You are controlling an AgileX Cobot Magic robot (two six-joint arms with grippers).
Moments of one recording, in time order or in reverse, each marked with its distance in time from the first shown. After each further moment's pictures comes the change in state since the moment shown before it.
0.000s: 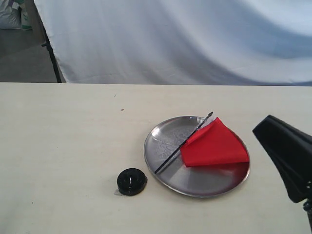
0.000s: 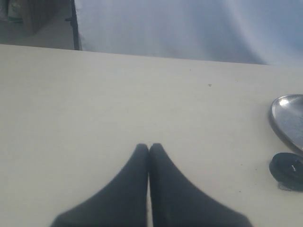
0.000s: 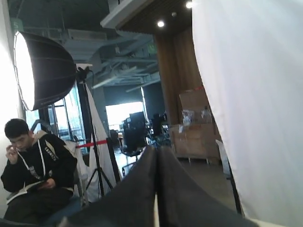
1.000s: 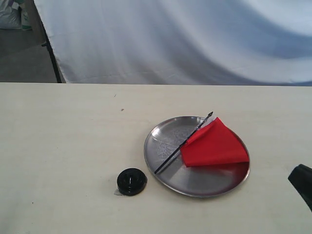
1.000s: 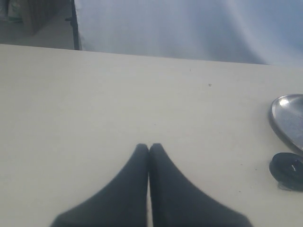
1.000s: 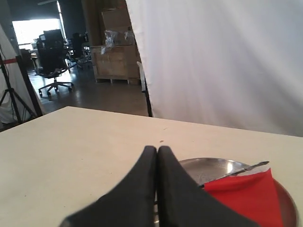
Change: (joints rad) left arm 0.000 0.000 0.000 0.000 0.000 0.000; right arm 0.000 -0.648 0.002 -0.010 1.047 0.006
